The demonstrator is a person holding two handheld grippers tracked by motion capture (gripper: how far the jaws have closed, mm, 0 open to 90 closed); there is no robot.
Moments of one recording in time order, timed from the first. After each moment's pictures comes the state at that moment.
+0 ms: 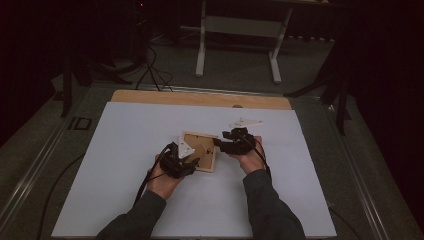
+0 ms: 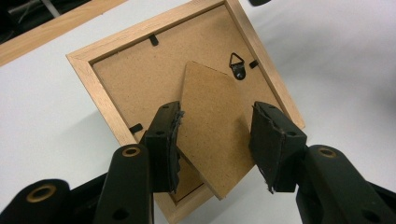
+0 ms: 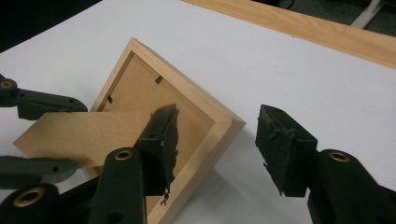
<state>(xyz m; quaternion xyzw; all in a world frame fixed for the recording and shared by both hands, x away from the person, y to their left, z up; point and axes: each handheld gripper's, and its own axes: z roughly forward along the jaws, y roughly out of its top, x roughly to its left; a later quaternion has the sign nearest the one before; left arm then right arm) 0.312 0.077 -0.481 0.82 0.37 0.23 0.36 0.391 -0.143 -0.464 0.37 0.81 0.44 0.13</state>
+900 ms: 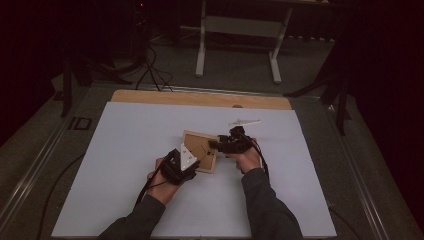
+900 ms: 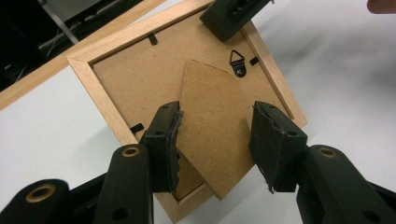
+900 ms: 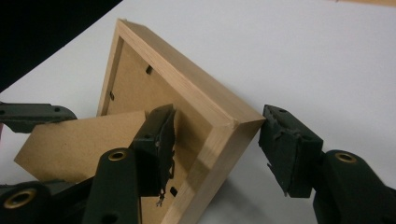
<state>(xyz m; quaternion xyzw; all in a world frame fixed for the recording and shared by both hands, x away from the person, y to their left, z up) 0.295 0.073 -0.488 0.83 0.33 0.29 0.36 0.410 -0.143 -0.487 0.39 0.80 0.46 0.03</state>
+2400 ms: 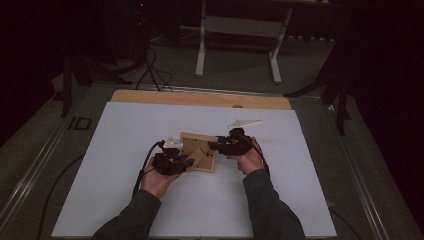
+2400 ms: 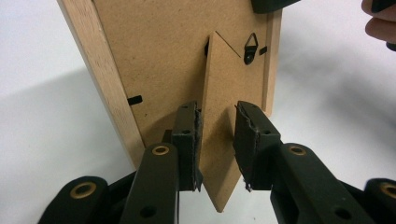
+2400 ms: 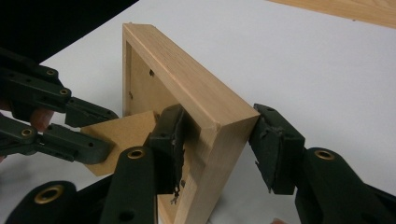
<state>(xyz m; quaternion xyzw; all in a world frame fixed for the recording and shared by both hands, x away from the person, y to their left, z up) 0.323 0.103 -0.486 0.81 0.42 0.10 0.40 0.397 -0.142 -0.472 0.35 0.81 0.46 0.04</state>
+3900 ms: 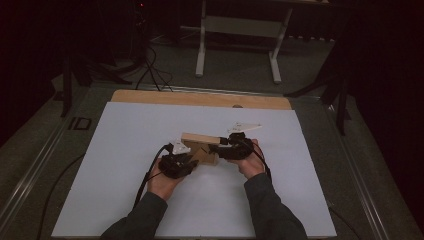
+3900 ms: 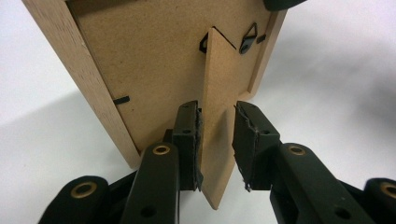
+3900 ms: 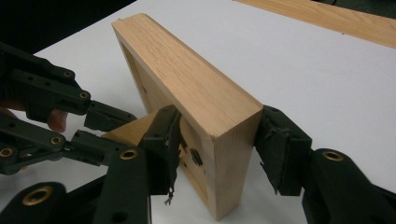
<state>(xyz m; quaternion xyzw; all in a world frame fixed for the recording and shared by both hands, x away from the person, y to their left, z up) 0.317 0.086 -0.495 0.81 0.40 0.14 0.39 0.379 -0.141 -0.468 0.33 0.82 0.46 0.08</state>
